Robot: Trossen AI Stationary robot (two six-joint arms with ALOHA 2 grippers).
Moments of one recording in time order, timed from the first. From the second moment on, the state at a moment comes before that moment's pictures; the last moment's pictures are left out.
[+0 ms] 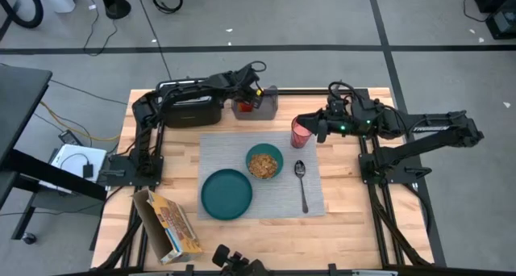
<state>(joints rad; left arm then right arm) 0.56 2.02 1.59 -0.57 -0.27 -0.46 -0.01 0.94 0.93 -0.15 0.26 0.75</state>
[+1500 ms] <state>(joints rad) 0.53 2.01 1.53 -0.54 -0.33 -0.49 -0.12 0.94 0.93 -0.16 0.10 0.74</state>
